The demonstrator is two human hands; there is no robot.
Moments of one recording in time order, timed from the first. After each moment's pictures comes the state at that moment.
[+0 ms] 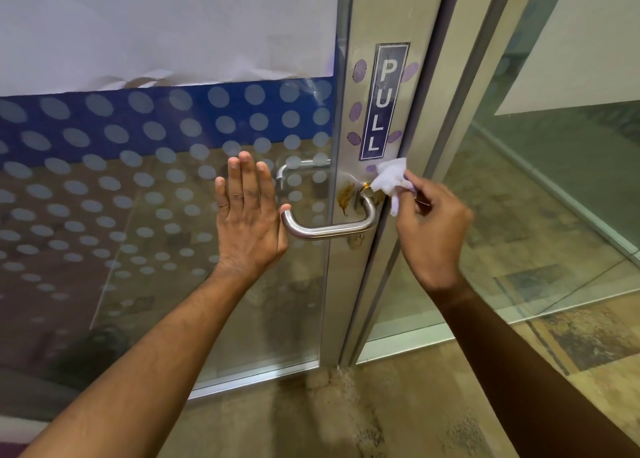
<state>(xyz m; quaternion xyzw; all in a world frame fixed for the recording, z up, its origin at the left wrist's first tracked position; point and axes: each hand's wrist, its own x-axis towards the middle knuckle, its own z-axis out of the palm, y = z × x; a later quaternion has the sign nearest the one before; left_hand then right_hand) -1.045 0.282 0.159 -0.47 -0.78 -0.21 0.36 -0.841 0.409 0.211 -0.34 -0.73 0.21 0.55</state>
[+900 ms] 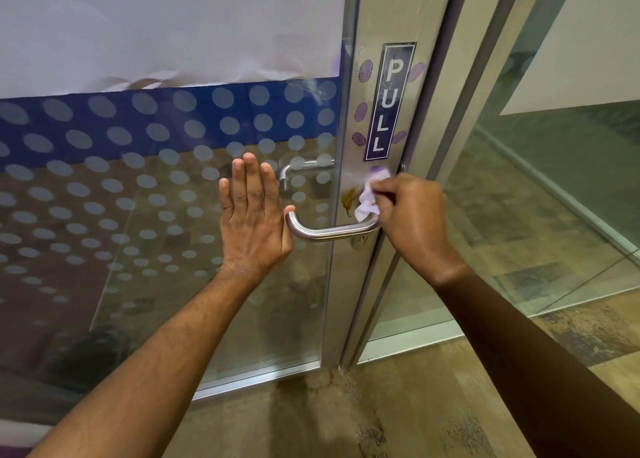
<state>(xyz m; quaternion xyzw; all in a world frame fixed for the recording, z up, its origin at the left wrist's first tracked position) -1.047 0.283 0.159 -0.47 -0.78 -0.21 0.36 -0.859 0.414 0.225 -0.32 -0.88 0.10 0.35</state>
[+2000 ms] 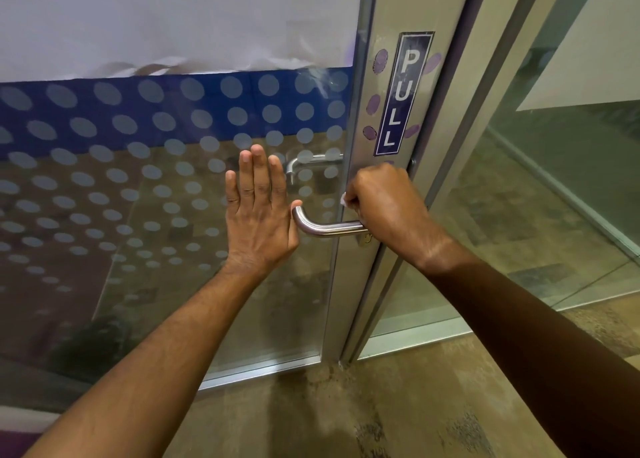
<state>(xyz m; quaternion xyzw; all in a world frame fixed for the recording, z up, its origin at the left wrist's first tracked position) -1.048 0.284 0.156 -0.46 -0.78 -0.21 0.36 -0.892 0.399 0.245 -0.20 -0.96 -0.04 0.17</state>
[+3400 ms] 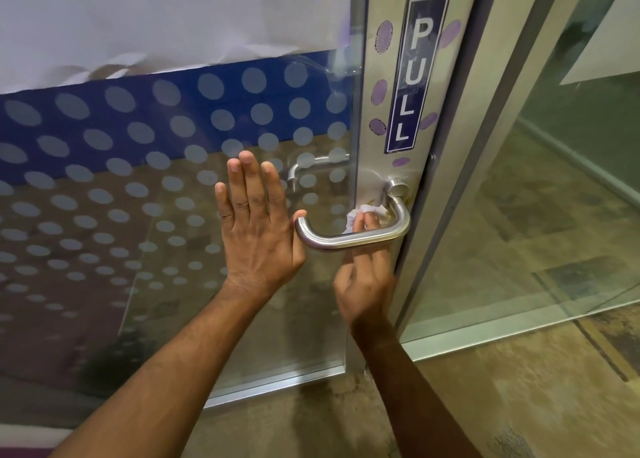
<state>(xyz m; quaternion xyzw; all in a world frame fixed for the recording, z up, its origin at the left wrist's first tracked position) -1.052 0.287 0.151 -0.46 -0.76 -0.20 0.41 -0.927 0.364 0.078 -0.27 -0.76 0.14 0.57</state>
